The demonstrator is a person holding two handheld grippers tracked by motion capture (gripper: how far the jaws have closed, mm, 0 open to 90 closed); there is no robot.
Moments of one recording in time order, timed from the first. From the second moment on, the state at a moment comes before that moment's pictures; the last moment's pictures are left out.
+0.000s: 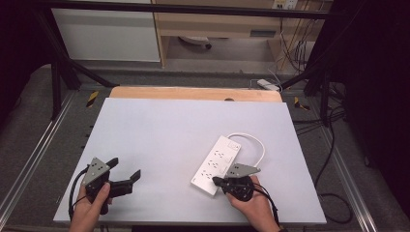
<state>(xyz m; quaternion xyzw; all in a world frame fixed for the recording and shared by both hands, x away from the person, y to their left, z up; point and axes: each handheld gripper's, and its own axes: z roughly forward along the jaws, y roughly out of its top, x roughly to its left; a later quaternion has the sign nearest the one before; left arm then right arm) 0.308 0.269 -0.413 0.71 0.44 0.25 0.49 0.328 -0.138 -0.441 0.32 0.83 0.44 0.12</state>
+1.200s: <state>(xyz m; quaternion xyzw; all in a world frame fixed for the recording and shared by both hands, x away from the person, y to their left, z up) 0.308 0.270 -0.413 0.71 0.44 0.25 0.49 0.327 -0.136 -0.444 0.31 0.83 0.45 0.12</state>
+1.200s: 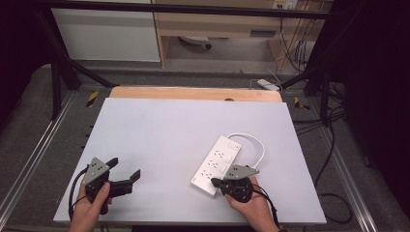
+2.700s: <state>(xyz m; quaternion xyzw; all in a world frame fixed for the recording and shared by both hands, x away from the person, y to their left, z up) 0.309 0.269 -0.413 0.71 0.44 0.25 0.49 0.334 -0.140 -0.438 0.31 0.80 0.49 0.13</state>
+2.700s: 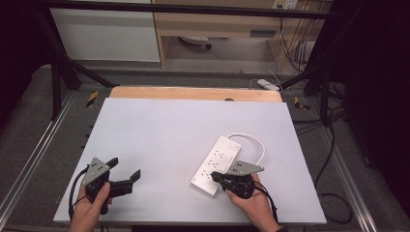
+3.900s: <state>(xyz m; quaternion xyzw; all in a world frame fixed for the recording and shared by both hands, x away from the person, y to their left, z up) 0.309 0.269 -0.413 0.71 0.44 0.25 0.49 0.340 -0.145 -0.427 0.34 0.78 0.50 0.16</state>
